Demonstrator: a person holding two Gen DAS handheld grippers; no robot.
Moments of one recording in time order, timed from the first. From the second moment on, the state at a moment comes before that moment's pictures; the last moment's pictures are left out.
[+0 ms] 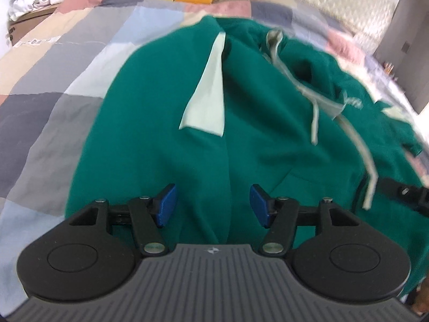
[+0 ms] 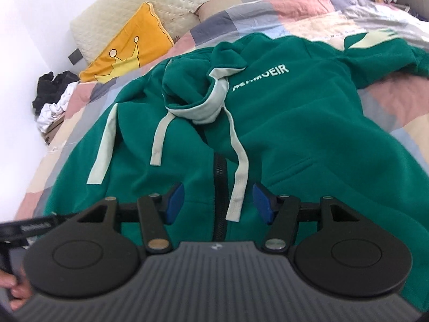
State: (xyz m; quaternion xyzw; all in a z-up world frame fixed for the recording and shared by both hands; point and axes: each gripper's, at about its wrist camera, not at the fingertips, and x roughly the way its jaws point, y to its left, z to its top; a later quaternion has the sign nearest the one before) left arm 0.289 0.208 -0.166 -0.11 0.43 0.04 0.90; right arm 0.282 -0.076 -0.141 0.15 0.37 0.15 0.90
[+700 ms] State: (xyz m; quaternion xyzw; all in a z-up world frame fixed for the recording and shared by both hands) left arm 0.287 0.259 -0.104 0.00 0.40 0.11 0.91; right arm 0.283 -0.063 -0.156 0.09 0.36 0.14 0.92
